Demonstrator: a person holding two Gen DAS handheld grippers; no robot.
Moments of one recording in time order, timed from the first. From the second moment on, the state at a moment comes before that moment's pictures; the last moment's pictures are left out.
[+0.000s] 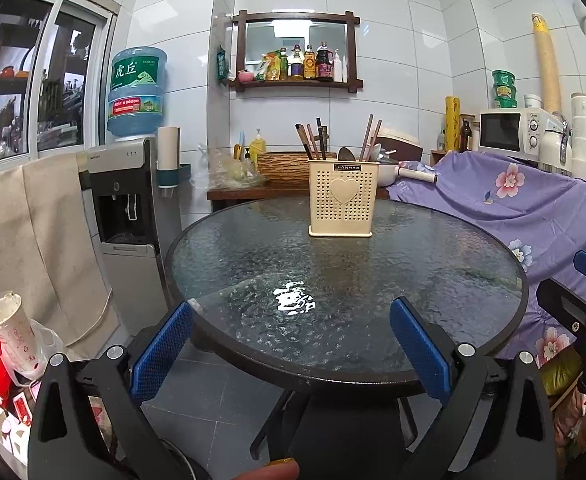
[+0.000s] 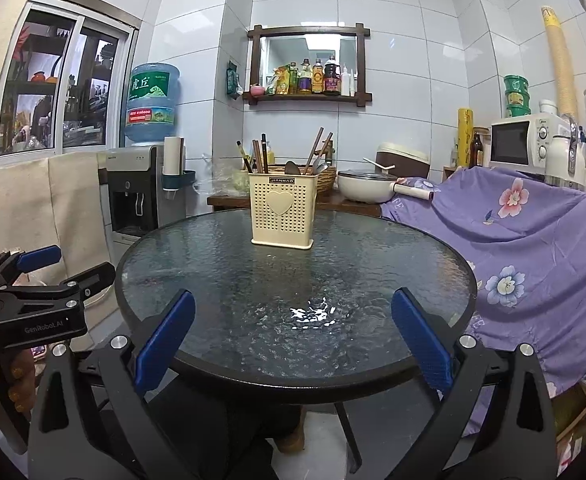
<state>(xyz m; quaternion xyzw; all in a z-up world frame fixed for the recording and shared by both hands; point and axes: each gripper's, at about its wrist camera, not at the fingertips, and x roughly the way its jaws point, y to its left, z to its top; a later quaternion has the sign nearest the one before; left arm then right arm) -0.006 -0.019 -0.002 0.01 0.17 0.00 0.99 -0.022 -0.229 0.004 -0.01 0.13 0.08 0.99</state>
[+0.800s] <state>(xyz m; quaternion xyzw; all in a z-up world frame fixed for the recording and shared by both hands) -0.007 -0.014 0.000 0.00 0.17 -0.01 0.98 -0.020 -0.219 0.007 -0.01 0.12 0.09 0.99</state>
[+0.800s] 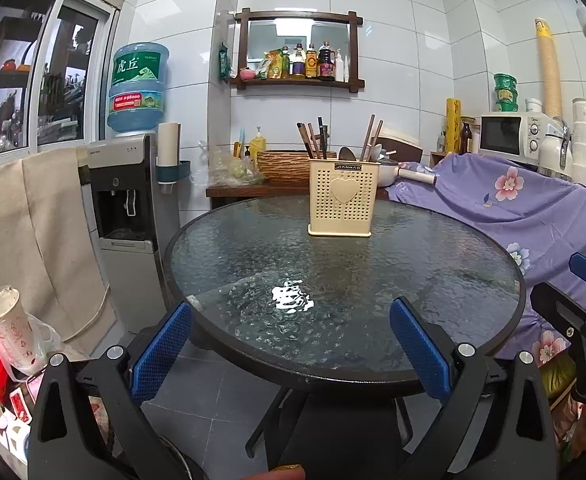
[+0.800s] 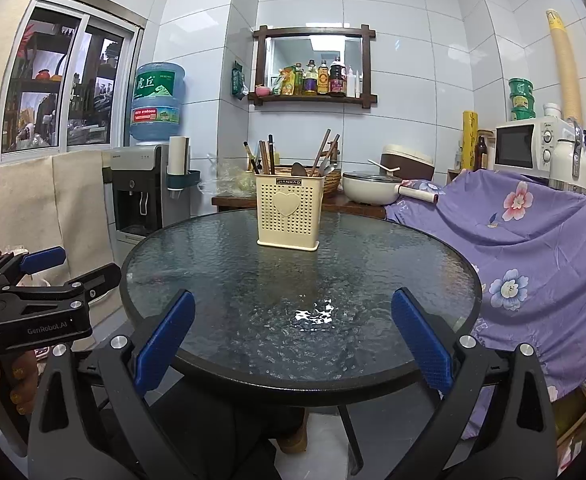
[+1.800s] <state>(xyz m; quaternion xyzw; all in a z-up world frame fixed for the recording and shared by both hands) -0.006 -0.015 0.001 0.01 0.18 -0.01 0.98 -0.016 -0.224 0.004 -0.01 0.12 0.09 0.99</state>
